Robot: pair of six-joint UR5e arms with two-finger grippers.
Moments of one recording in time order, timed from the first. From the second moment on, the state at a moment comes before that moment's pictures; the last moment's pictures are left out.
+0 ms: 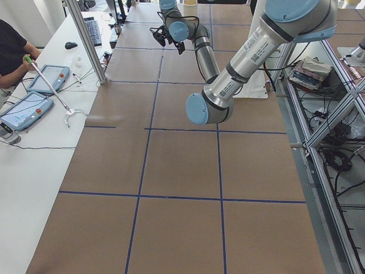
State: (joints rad) left arm -0.80 -2.38 -1.85 -1.46 -2.32 -1.89; right arm 1.61 -1.80 1.21 0.73 2.02 3.02
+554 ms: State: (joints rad) left arm -0.80 -2.36 -1.88 -1.47 -2.32 -1.89; right arm 1.48 -1.72 1.45 0.34 1.98 2.70
